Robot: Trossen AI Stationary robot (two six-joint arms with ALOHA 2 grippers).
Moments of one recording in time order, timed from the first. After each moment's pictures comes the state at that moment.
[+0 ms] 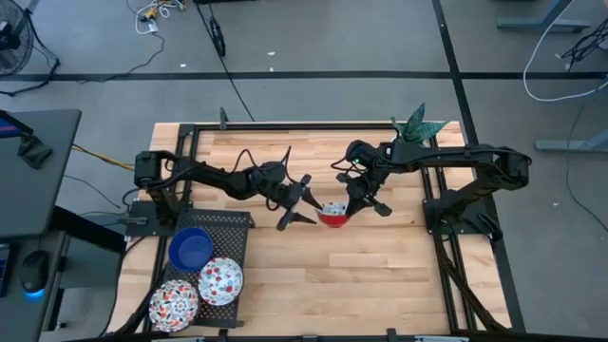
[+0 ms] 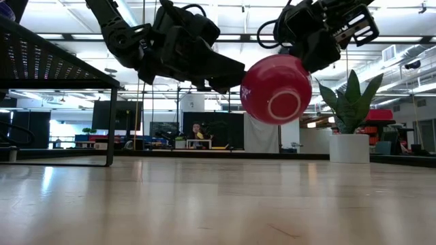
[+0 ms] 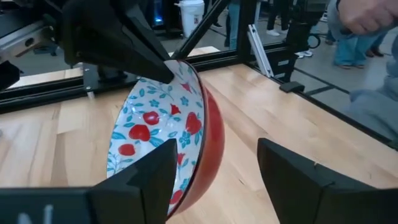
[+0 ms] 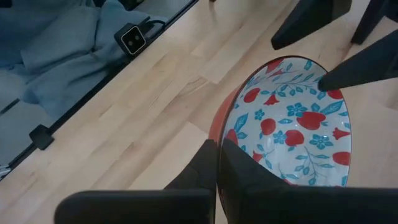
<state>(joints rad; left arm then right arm) 0.13 1.79 0.84 0.71 0.56 0.17 -0.27 1.43 0.96 -0.59 -0.85 -0.66</state>
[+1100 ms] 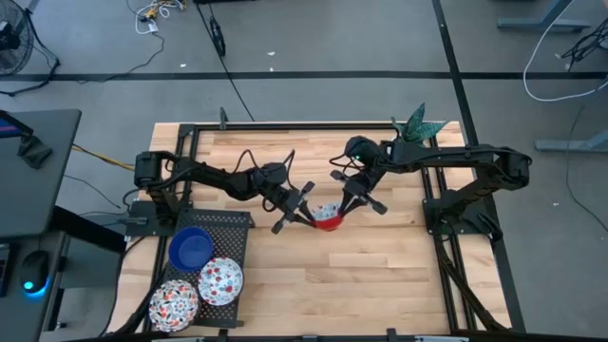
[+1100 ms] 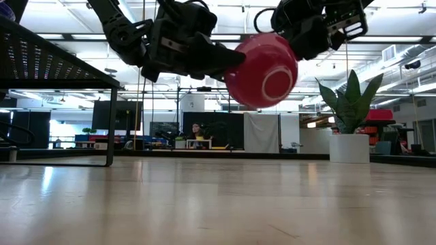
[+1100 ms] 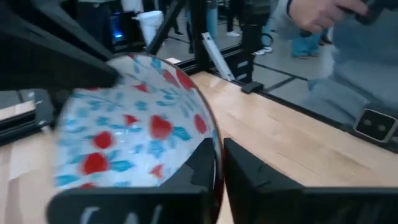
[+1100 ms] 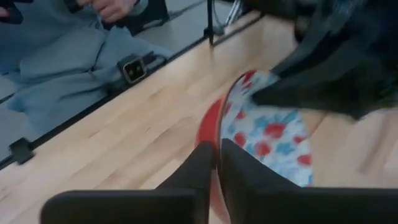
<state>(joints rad) 0.13 1.79 0.87 0.70 0.69 0.27 -0.27 1.43 0.96 -0.40 -0.93 -0.67</state>
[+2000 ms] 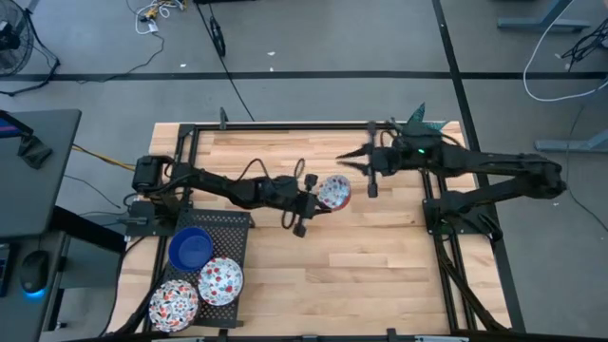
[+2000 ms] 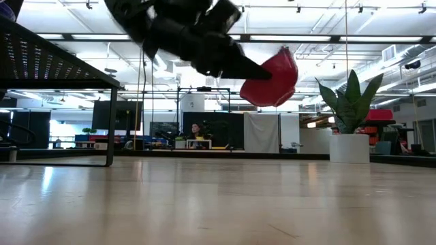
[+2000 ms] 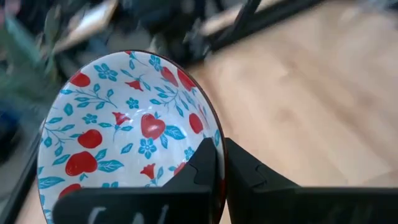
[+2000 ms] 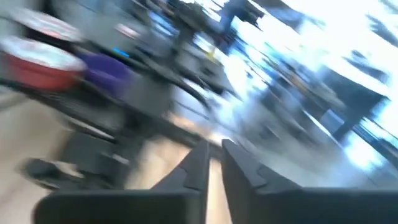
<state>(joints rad) -0.01 1.79 1.01 0.44 0.05 0.42 -0.14 1.06 0.96 -0.01 -0.12 -0.51</state>
